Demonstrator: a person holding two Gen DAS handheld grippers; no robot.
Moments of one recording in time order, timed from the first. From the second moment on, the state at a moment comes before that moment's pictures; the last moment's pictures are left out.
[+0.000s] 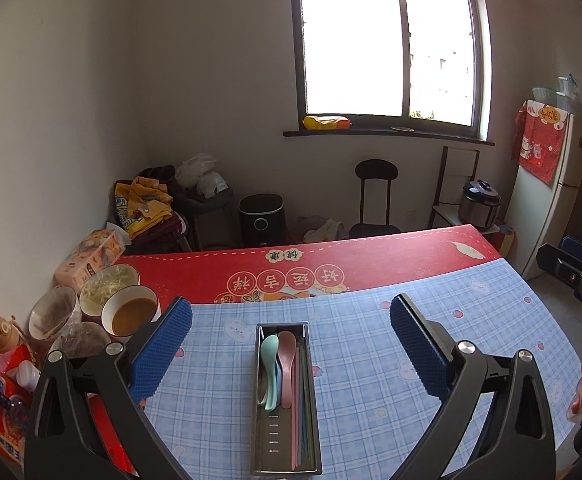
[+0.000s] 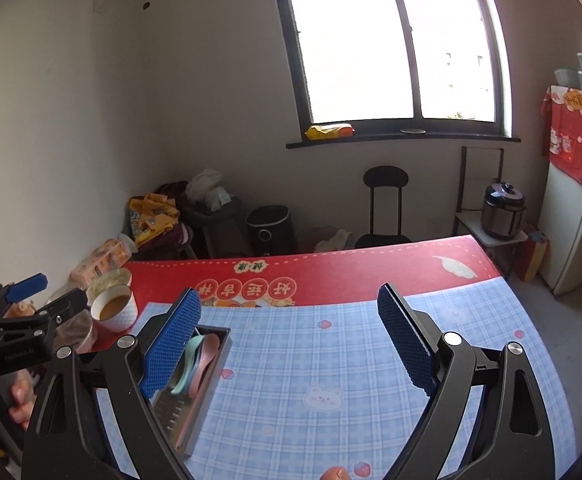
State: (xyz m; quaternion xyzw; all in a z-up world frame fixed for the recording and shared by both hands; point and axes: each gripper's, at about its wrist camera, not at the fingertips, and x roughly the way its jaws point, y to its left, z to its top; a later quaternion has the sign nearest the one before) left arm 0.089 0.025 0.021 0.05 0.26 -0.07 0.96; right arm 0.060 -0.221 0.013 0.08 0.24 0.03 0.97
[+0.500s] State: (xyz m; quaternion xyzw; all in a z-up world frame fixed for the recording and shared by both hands) left arm 0.089 0.031 0.018 0.04 0.27 -0.08 0.96; right arm 0.061 -0.215 0.010 0.07 0.24 0.03 0.97
